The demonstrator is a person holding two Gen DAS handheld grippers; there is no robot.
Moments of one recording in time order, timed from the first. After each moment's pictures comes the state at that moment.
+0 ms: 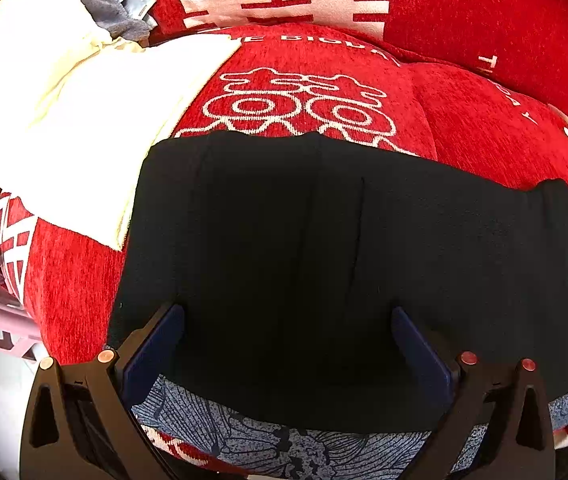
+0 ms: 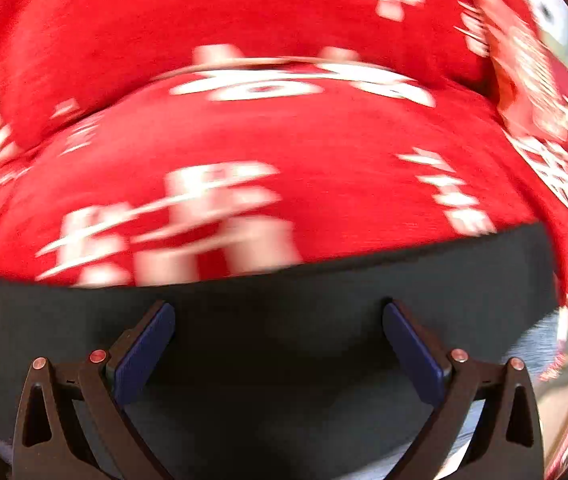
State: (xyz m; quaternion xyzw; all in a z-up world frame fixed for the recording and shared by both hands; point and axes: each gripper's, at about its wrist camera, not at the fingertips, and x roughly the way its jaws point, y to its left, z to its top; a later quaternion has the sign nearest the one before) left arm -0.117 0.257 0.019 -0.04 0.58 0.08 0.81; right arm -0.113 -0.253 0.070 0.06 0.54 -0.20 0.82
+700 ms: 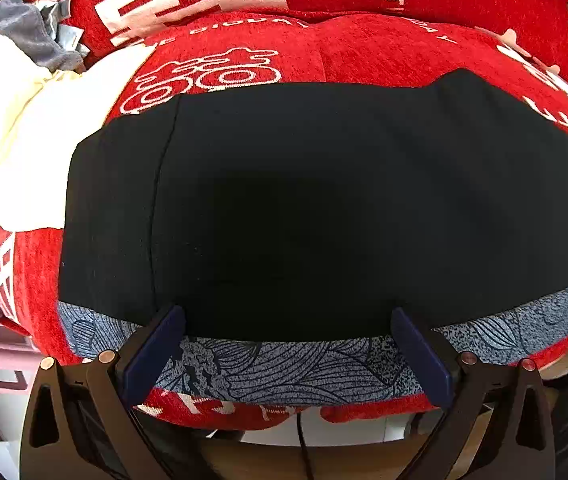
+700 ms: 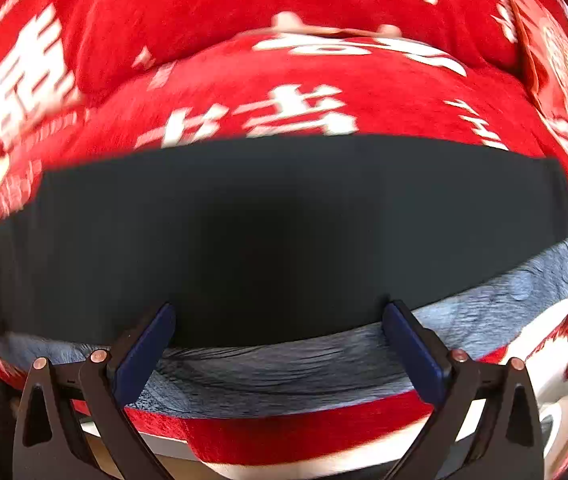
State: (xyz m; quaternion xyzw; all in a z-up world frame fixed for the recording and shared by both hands) left arm -0.157 0.188 0.021 0.02 0.61 0.01 0.79; right arm -0.189 -0.158 0.062 0.03 0.57 -0.09 0.82
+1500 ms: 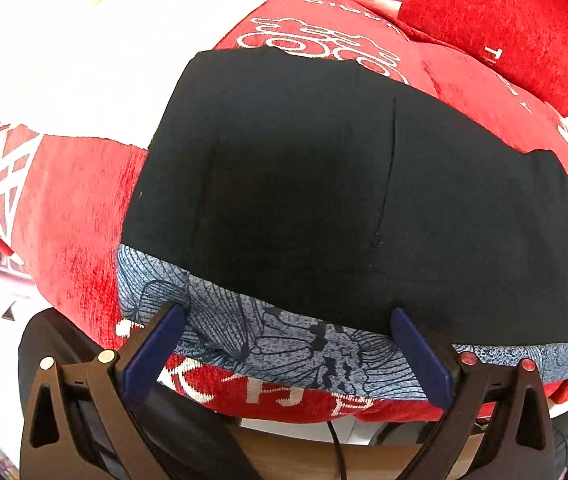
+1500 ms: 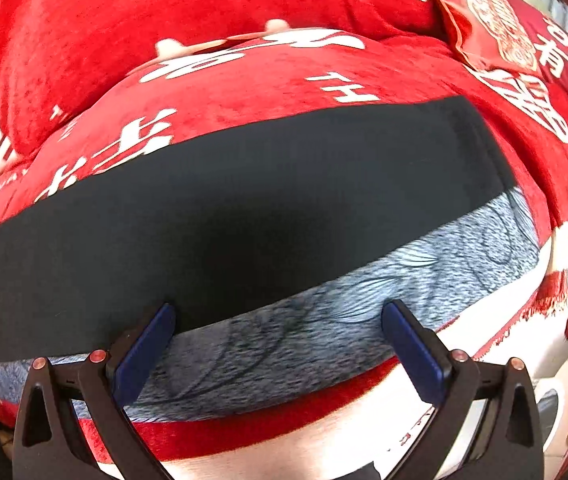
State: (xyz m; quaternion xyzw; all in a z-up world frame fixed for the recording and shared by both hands) left arm -0.177 0.276 0.012 -0.11 0.62 0.07 0.78; right arm -0.219 -0.290 0.065 0.11 0.54 -0.17 0.82
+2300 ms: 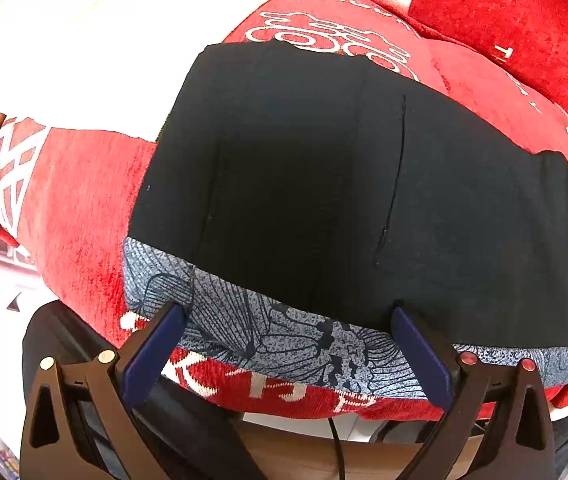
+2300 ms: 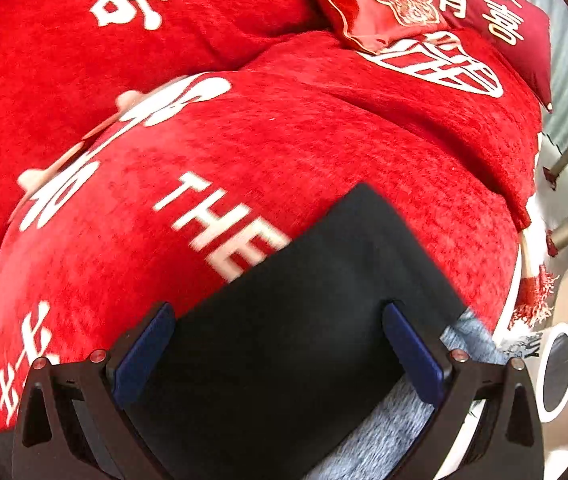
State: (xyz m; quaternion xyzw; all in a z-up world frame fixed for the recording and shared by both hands) left arm -0.172 0.277 0.013 -0.11 0.63 0.09 0.76; right arm -0.149 -0.398 0.076 0.21 0.48 -0.35 0.77
